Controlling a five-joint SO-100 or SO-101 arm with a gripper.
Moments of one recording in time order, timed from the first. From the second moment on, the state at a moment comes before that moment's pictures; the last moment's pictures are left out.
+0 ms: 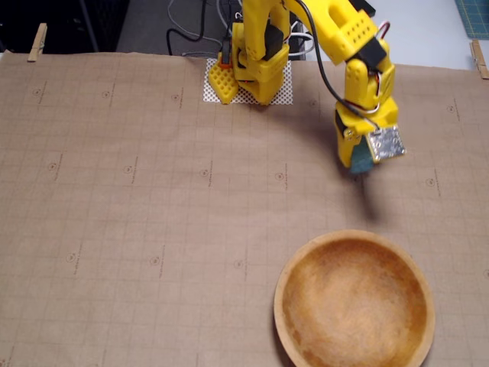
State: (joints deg) arm -52.1 106.0 128.1 50.6 130.7
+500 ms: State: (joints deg) arm -49.0 125.2 114.7 71.1 124.0
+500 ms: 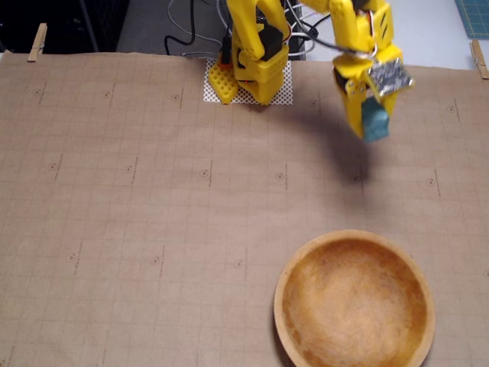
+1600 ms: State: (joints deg) arm -13.7 106.4 83.8 67.3 104.5
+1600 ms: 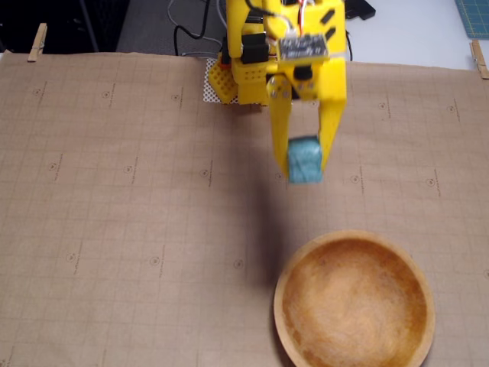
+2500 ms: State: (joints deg) arm -22.3 77.3 79.2 38.2 104.3
